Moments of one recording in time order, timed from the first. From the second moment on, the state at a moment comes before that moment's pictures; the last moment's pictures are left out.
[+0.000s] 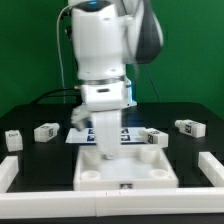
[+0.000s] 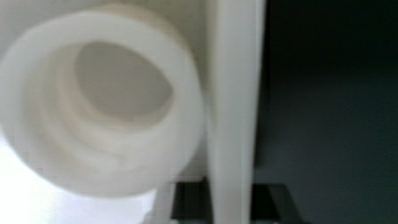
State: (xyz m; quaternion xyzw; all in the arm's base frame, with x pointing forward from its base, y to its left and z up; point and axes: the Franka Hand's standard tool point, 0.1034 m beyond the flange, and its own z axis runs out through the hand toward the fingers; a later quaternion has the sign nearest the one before) arm 0.471 -0.015 0.008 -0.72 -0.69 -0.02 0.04
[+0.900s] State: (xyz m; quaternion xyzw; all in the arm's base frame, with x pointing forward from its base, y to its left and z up) arm 0.485 0.019 0.006 -0.73 -0.68 -0.03 0.04
